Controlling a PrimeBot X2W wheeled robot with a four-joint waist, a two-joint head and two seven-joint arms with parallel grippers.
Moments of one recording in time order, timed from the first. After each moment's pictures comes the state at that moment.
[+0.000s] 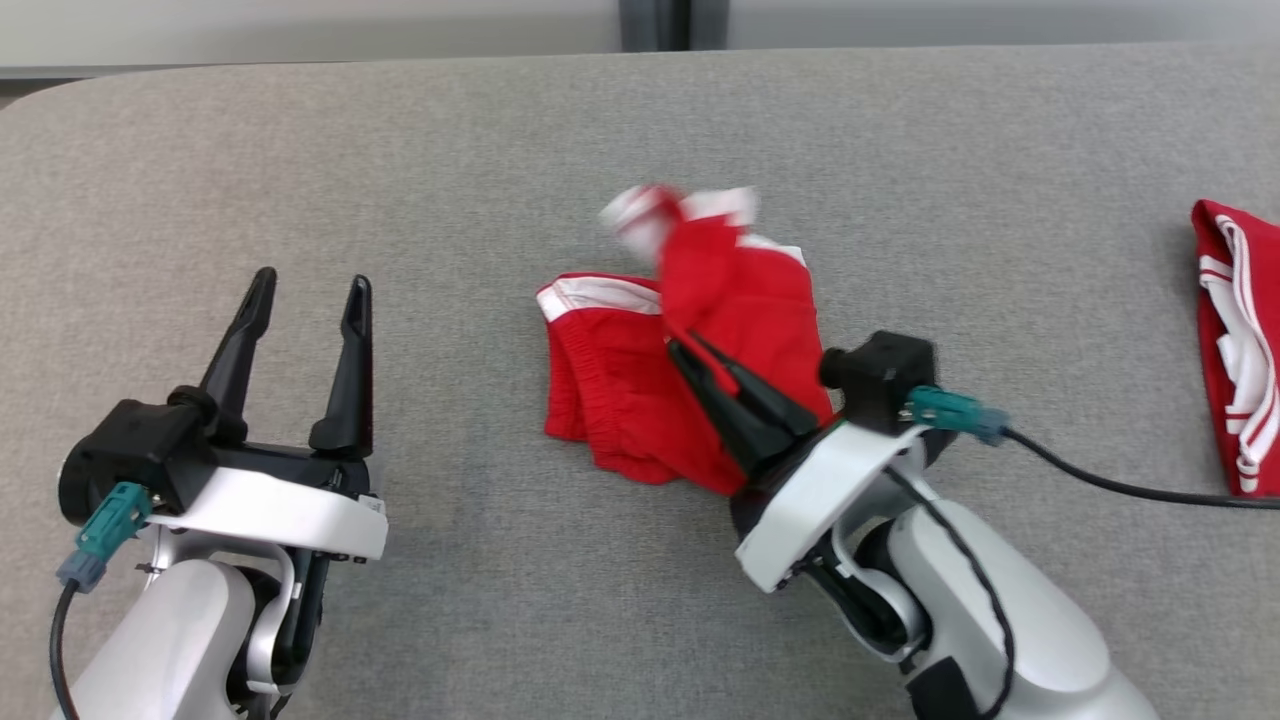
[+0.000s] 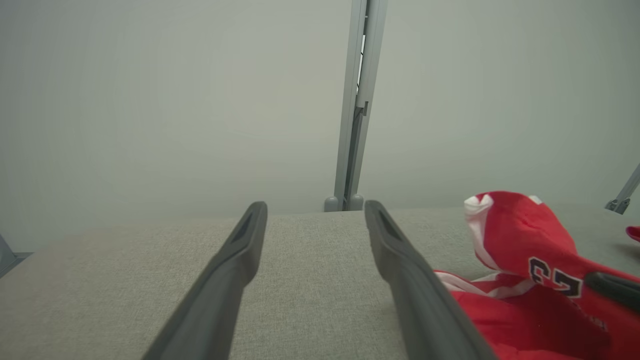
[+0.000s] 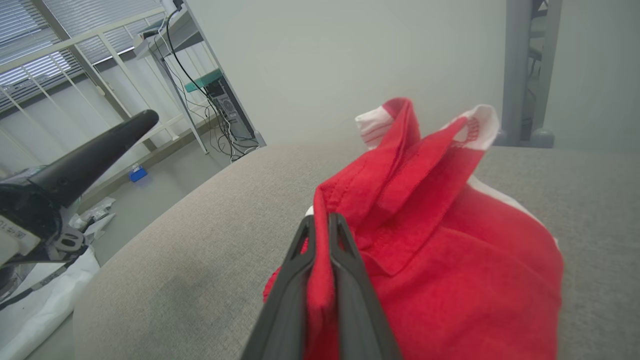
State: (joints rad) left arm -0.31 0.43 -0.41 0.01 -0.61 0.22 -0.25; right arm -0.52 -0.06 0.58 0.28 0.52 0.13 -0.04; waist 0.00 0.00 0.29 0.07
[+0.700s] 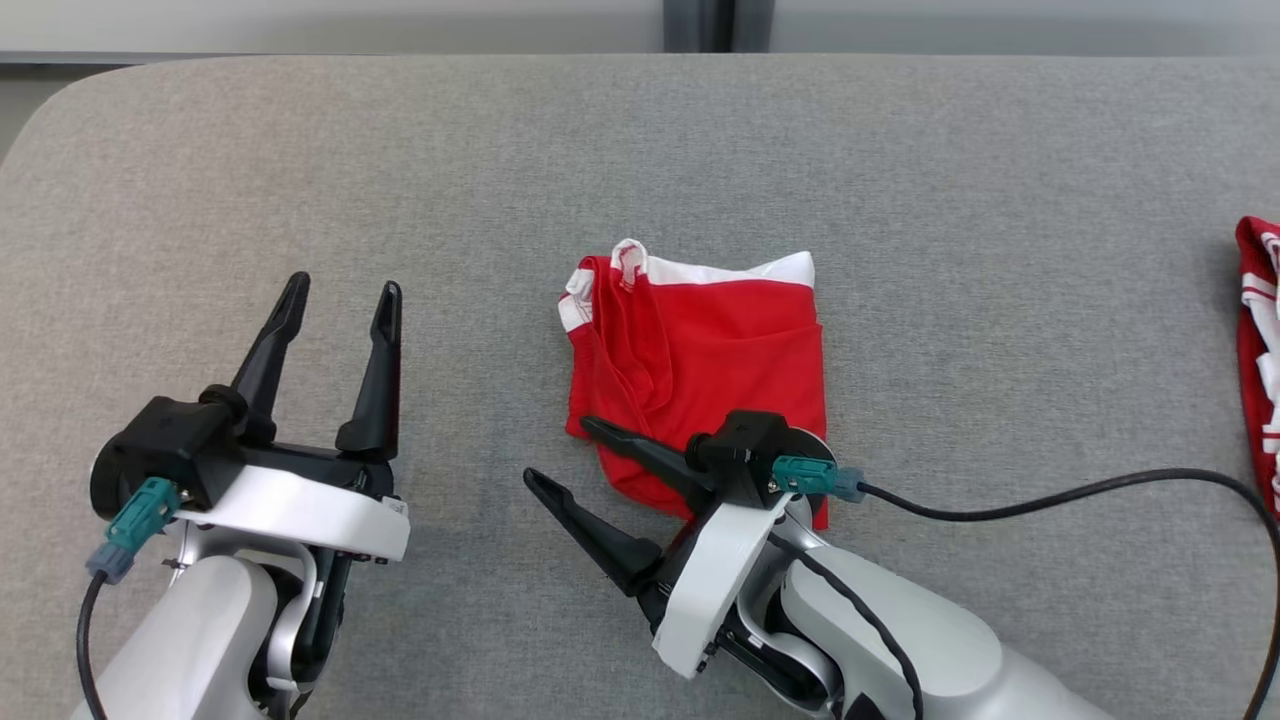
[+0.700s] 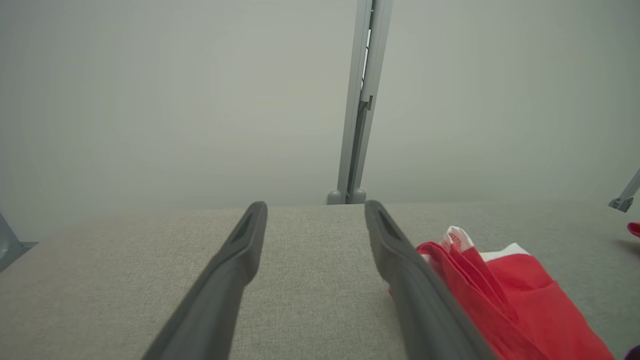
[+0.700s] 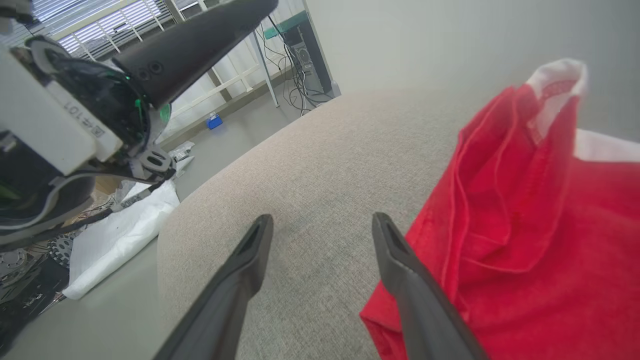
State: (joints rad) left arm -0.33 0.39 -0.45 0.05 -0.61 0.20 -0.25; right arm -0.68 -0.05 1.03 0.49 0.73 0.13 -0.19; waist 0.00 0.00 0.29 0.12
